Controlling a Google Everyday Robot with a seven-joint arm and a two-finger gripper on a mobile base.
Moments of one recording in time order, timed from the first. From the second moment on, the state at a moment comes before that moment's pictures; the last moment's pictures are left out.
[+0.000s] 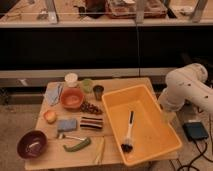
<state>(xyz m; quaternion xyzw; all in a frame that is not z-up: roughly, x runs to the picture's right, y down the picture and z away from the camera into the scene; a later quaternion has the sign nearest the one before) 0.284 0.106 0.684 -0.28 0.02 0.02 0.96</state>
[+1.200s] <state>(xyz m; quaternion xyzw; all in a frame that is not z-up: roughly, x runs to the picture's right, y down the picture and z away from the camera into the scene) 0.179 0.094 0.658 -0.29 -0.08 0.01 0.95</state>
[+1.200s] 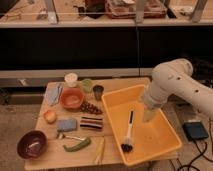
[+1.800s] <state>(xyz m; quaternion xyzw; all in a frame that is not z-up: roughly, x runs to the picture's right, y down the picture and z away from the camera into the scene) 0.161 0.092 0.654 -0.29 -0.12 -0.01 0.95</state>
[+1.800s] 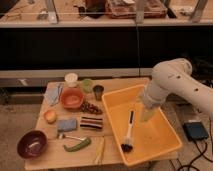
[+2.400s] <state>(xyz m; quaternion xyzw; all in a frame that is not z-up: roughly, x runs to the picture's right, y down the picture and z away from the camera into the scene) 0.019 0.091 0.644 -0.30 -0.21 -0.04 0.93</state>
